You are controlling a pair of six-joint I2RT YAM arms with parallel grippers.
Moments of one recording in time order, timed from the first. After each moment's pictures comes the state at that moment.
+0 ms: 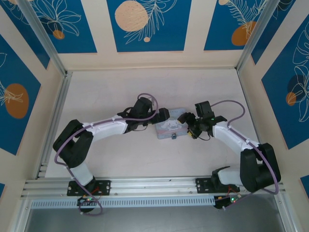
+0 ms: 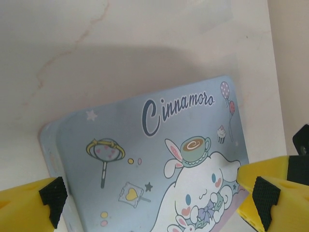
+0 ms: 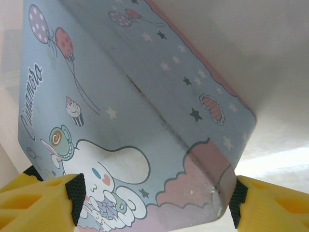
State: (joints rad) left arm -0.74 1.71 1.05 -0.03 0.15 -0.88; right arm 0.32 1.31 0.73 -0.44 -0.29 1.11
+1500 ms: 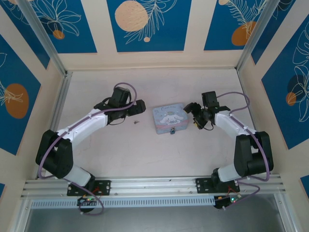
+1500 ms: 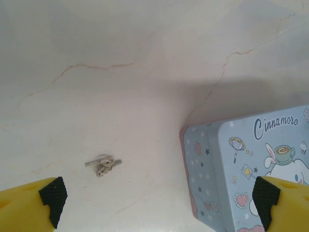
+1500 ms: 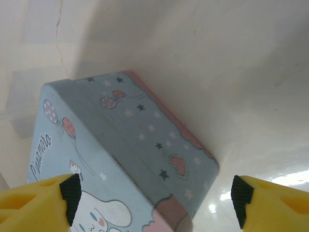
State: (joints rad) left arm -0.52 1.50 1.08 -0.42 0.04 -0.68; right arm 0.17 1.45 0.88 -0.45 -0.28 1.00
